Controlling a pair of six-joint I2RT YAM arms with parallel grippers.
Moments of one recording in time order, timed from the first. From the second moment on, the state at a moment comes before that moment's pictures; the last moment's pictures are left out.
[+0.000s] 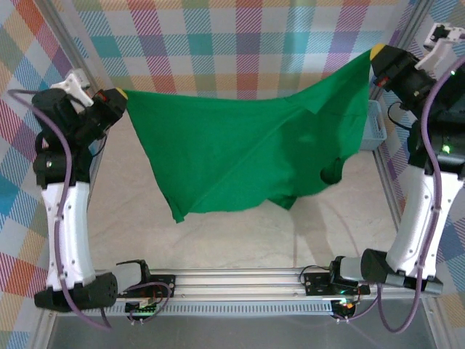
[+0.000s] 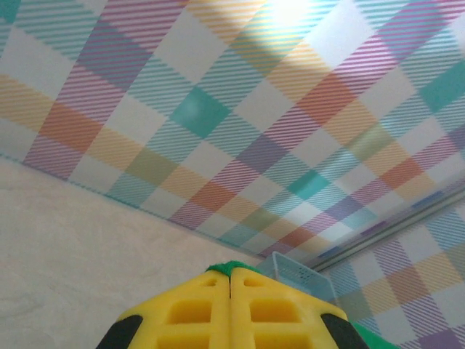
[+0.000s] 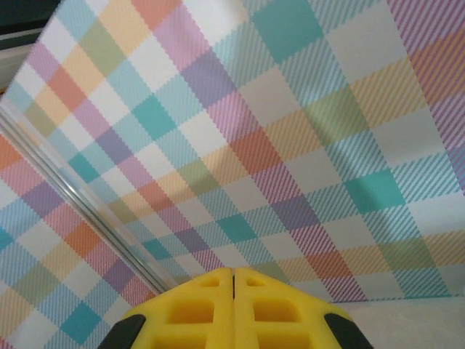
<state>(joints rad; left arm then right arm) 0.13 1.22 1.66 -0.63 0.41 -0.66 -0.19 1.38 2.09 -0.64 -0.59 0.60</state>
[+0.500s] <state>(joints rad) 0.13 1.76 2.13 -0.60 0.47 -0.72 -0.16 1.90 2.49 -0.57 -0.63 0.67</state>
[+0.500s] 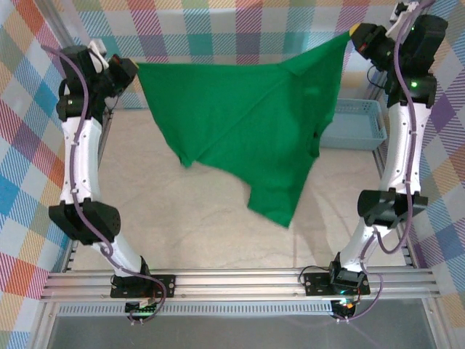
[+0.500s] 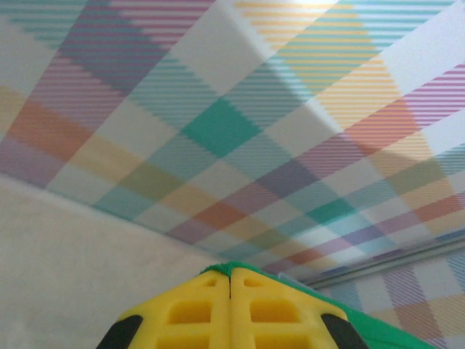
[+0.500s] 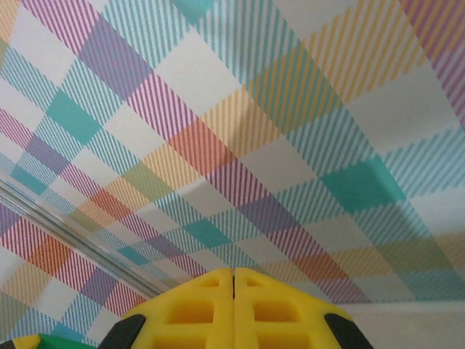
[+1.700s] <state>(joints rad) -0.22 0.98 0.55 -0.38 0.32 -0.73 -0.13 0.95 0.63 -0.70 -0.41 0.70</state>
